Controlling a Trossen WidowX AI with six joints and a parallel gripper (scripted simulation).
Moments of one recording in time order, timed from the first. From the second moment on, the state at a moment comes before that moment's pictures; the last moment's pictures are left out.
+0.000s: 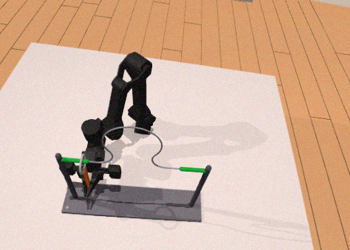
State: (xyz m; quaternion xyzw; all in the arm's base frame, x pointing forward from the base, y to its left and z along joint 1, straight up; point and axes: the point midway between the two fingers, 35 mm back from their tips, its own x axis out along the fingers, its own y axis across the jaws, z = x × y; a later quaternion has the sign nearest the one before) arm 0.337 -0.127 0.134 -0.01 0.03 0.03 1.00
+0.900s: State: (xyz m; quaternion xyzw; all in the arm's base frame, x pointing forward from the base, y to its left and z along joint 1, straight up) arm 0.337 -0.126 0.152 -0.01 0.03 0.03 1.00
